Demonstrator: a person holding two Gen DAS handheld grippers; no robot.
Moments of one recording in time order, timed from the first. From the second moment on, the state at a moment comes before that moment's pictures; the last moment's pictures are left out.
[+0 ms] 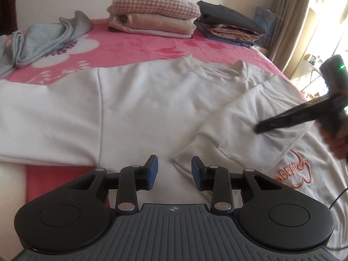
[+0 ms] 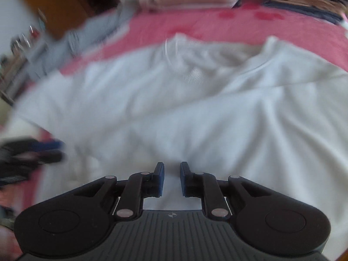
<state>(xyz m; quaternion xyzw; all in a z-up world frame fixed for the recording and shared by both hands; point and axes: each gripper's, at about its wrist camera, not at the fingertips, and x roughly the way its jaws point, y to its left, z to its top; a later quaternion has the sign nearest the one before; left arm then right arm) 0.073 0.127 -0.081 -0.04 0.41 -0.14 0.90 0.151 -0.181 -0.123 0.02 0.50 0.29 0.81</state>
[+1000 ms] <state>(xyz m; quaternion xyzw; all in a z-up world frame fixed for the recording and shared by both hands) 0.114 0.086 -0.099 0.02 0.41 -0.21 0.89 -0.023 -0.050 -0.146 -0.47 0.18 0.44 0.74</state>
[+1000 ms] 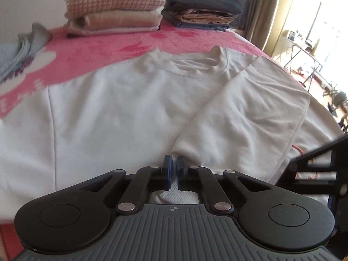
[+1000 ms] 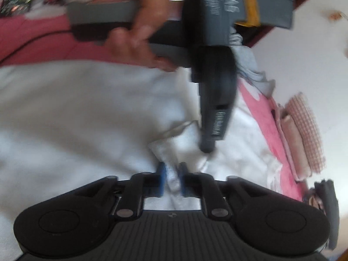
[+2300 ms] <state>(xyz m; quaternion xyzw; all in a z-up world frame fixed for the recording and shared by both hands) 0.107 0.064 -0.101 0.12 0.40 -0.16 0.89 0.192 -0.159 -0.129 -0.01 0.37 0.23 0.90</state>
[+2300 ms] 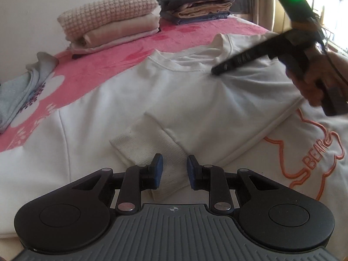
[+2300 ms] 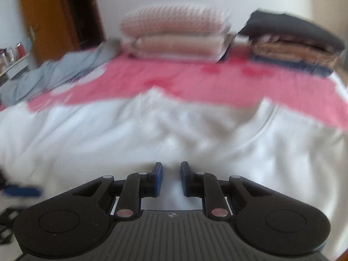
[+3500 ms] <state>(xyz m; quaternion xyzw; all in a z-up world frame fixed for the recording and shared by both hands) 0.088 0.065 -0.101 0.16 0.41 -0.13 0.89 0.116 -0.346 -0.120 -0.12 0.42 0.13 0.89</state>
